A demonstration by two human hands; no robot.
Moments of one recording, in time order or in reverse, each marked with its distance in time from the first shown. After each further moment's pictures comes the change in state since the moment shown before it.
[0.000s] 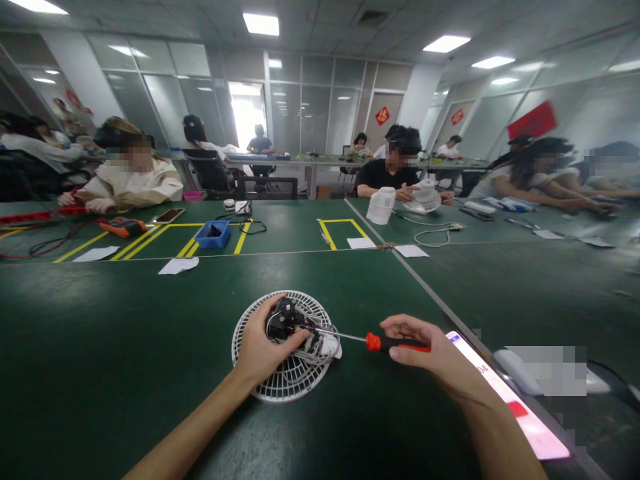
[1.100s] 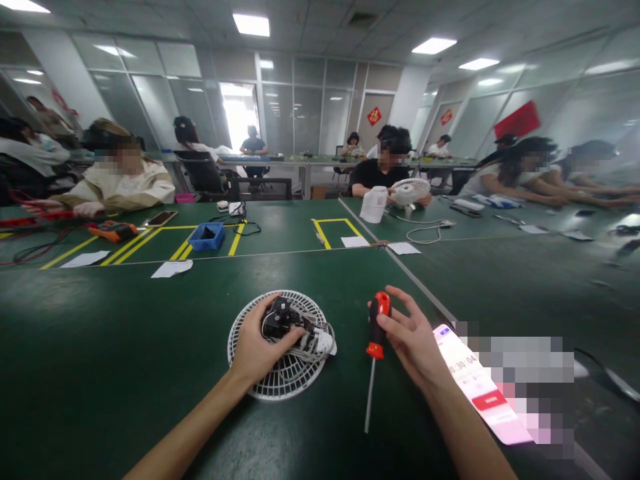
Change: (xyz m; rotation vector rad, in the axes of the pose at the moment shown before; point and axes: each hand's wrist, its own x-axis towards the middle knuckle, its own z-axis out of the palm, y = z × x) left_hand 0.000 -0.004 0.001 0.013 0.005 0.011; right_hand 0.011 0.004 0.037 0.657 0.289 -0.090
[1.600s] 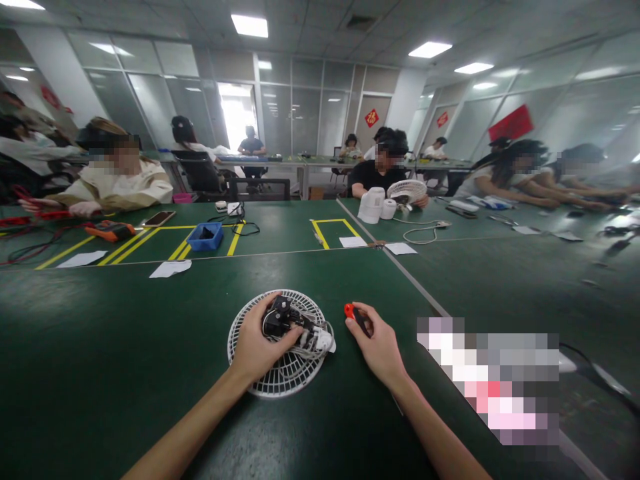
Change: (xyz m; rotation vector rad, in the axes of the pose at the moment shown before) left_hand -0.001 -0.001 -0.001 0.007 -0.014 0.045; right_hand 0.010 0.052 0.005 -0.956 0.022 -0.270
